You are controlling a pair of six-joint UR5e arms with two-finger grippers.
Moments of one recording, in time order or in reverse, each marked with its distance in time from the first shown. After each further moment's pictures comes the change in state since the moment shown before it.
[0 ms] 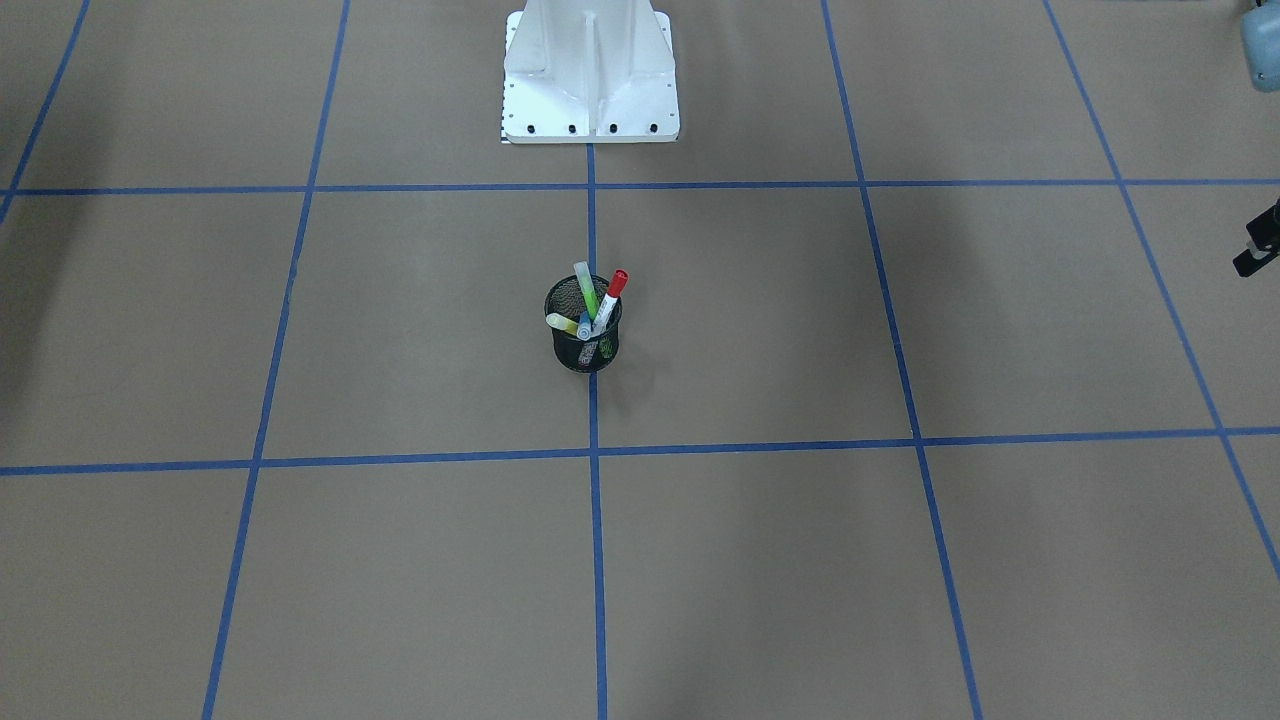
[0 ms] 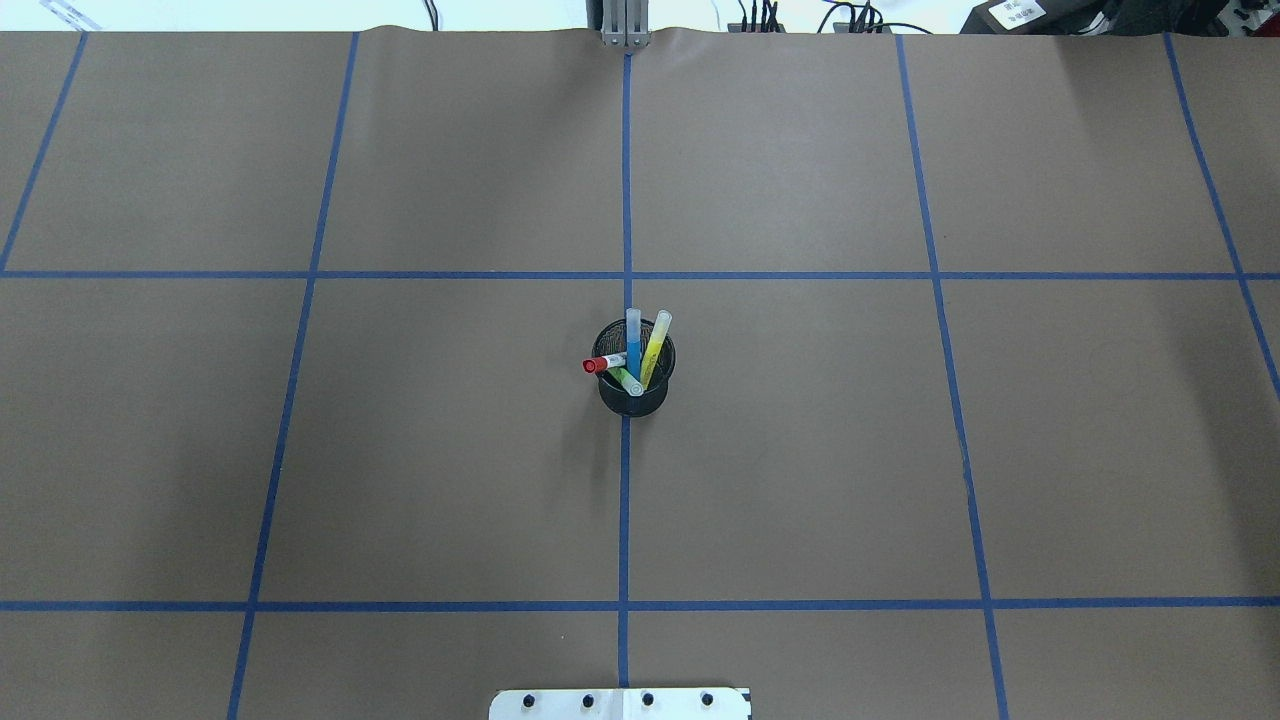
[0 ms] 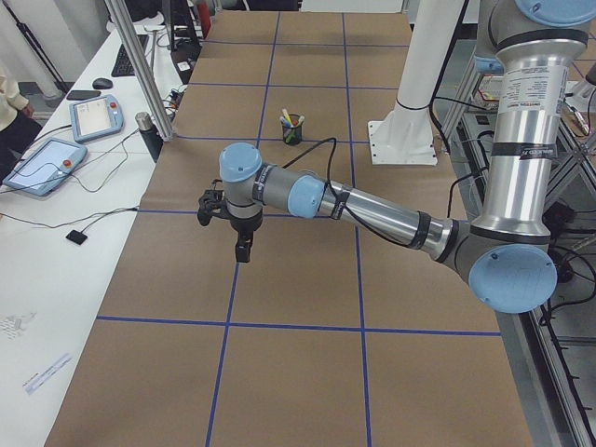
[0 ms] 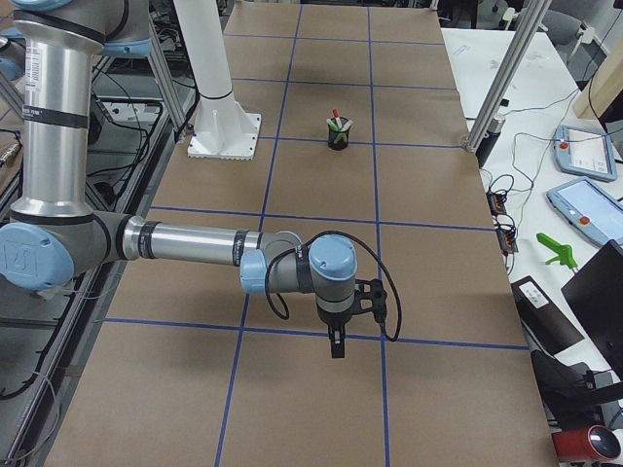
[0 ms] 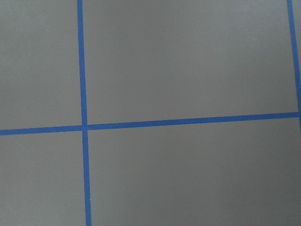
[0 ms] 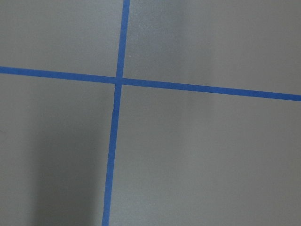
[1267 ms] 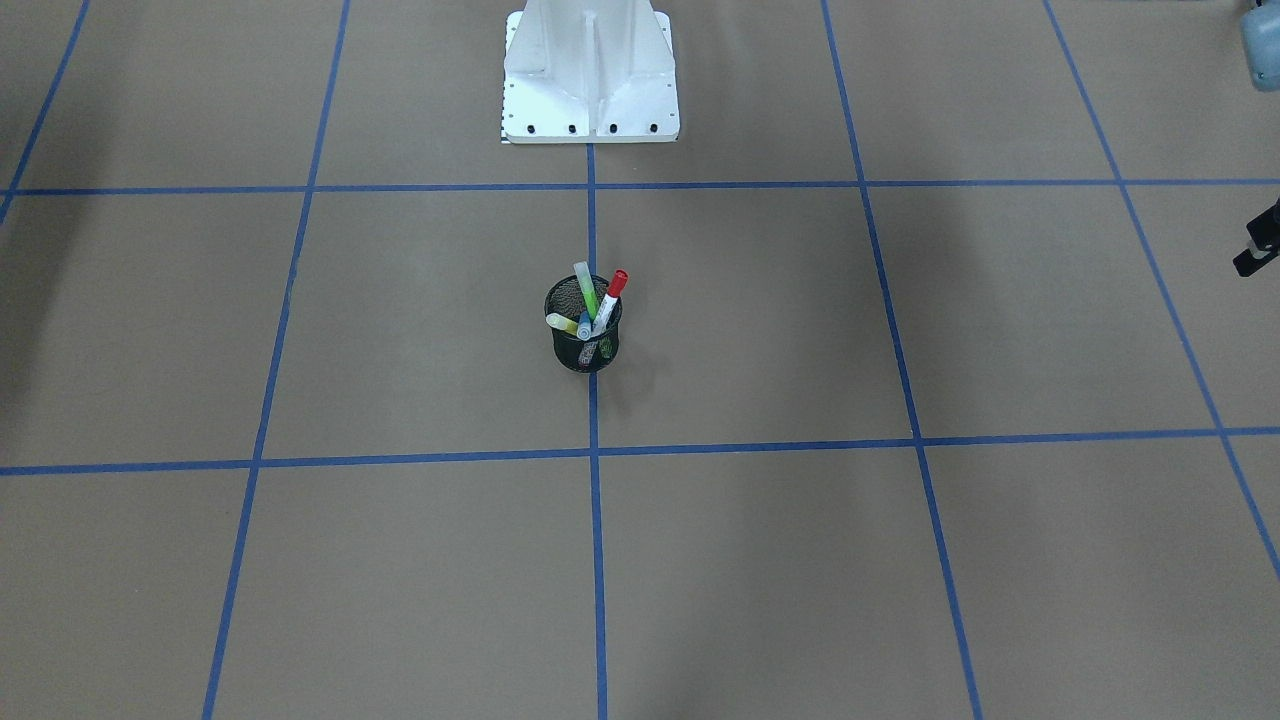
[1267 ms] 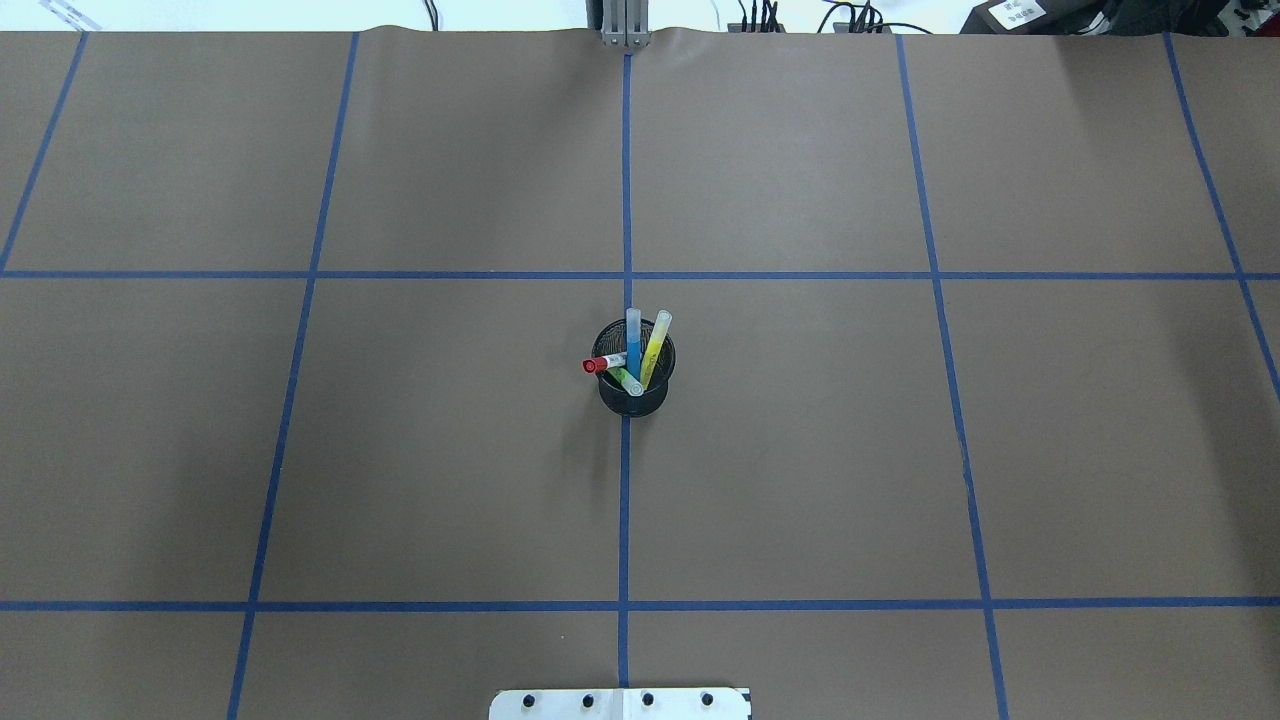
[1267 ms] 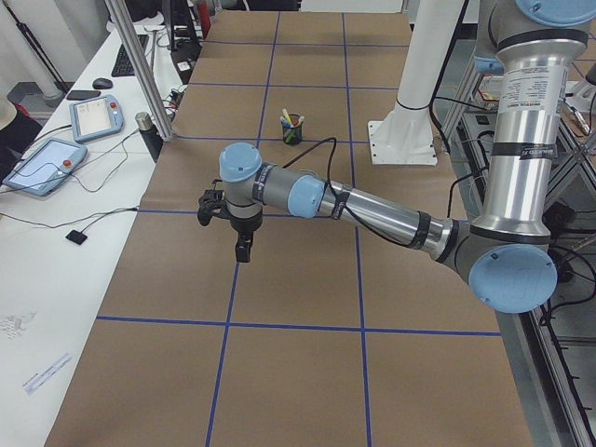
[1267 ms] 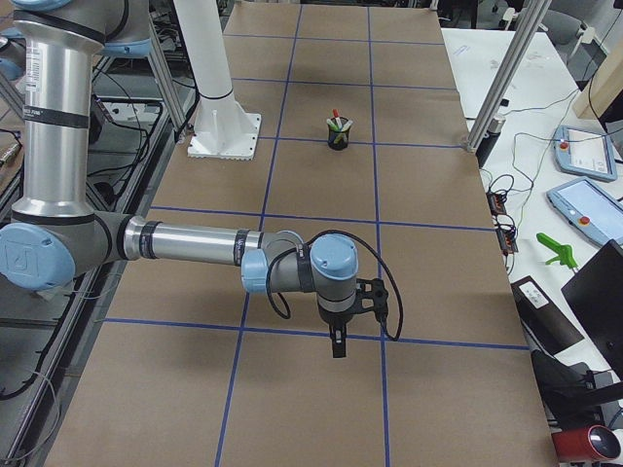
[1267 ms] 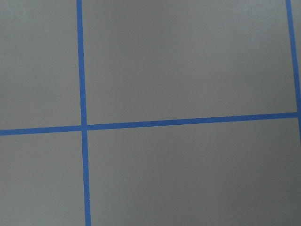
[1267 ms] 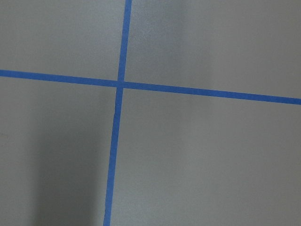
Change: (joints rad) left arm 0.000 0.000 -0.001 0.003 -0.001 -0.001; right arm 0.000 0.003 0.000 -0.002 0.000 0.000
